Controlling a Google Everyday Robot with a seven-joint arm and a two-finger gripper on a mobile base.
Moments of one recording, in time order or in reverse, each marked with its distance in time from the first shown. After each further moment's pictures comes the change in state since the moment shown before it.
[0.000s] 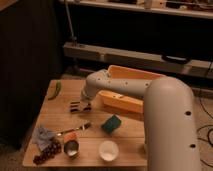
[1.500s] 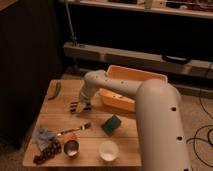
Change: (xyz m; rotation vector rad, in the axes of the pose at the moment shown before) arm -0.005 0.011 0.030 -0.133 0.003 -0.041
